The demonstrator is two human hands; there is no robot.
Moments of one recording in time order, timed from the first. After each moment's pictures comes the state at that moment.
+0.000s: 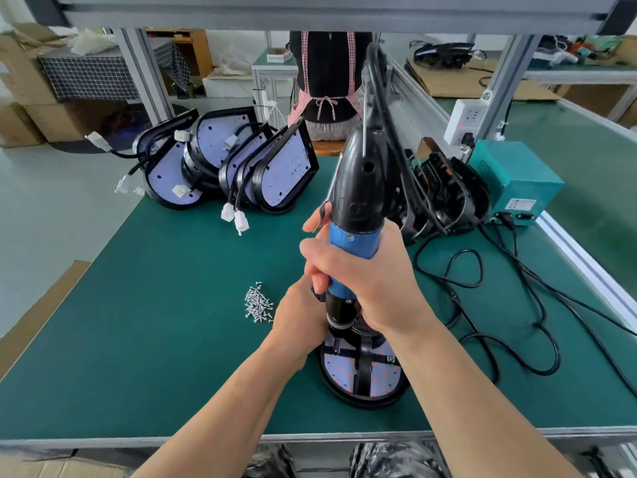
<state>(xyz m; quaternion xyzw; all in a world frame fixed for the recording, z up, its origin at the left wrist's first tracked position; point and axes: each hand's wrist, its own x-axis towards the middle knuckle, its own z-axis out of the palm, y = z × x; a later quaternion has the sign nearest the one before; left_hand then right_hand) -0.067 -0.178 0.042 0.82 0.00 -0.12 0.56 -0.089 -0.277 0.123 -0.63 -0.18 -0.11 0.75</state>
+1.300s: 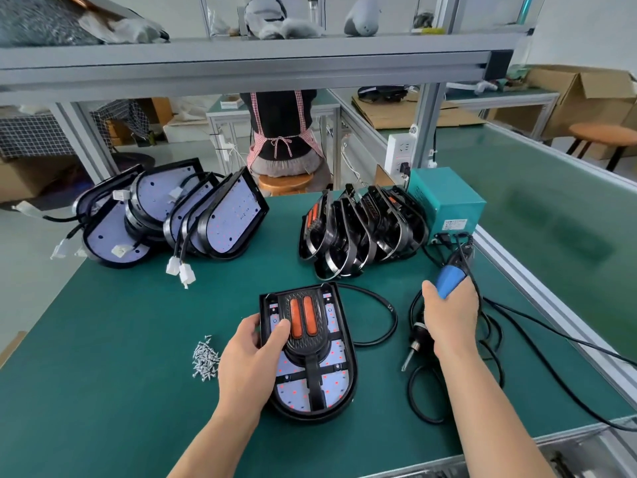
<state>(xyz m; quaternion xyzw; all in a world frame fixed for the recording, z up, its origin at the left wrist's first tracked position) -0.067 -0.182 0.024 0.80 0.07 -0.02 0.60 -0.076 -0.454 0.027 -0.70 0.37 -0.28 0.55</state>
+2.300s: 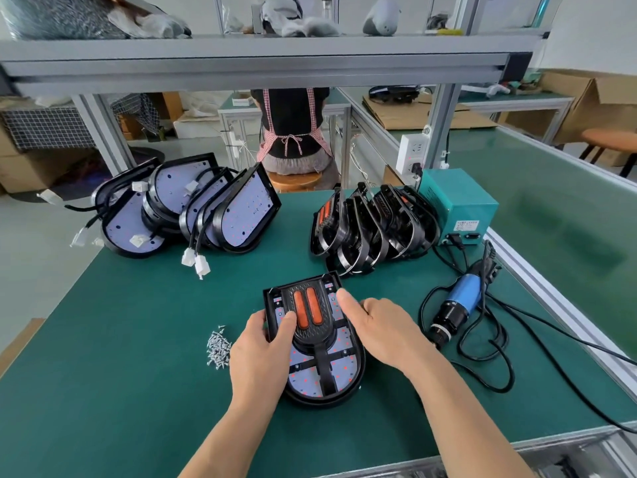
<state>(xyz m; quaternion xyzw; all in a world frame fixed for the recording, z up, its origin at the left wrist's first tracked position) -0.068 -0.184 0.022 0.84 0.09 0.04 0.54 -0.088 -0.362 0.067 -0.94 0.12 0.07 0.32</state>
